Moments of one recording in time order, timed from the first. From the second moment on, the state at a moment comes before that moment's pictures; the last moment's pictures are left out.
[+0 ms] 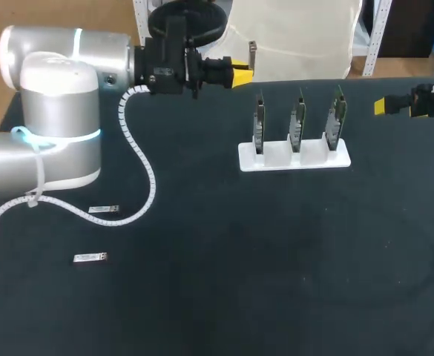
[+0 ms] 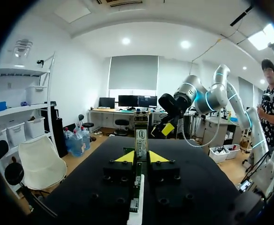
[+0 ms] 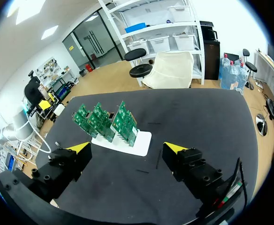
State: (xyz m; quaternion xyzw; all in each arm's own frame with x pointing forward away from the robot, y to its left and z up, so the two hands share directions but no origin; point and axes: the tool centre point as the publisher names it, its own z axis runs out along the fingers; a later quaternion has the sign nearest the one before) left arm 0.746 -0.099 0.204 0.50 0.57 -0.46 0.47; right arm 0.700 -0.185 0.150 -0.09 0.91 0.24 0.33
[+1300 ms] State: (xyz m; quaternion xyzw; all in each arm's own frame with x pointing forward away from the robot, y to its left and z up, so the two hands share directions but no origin) left arm 0.753 -0.121 0.168 0.50 0.57 -0.47 0.45; right arm 0.700 -0.185 0.150 -0.09 0.91 0.24 0.33
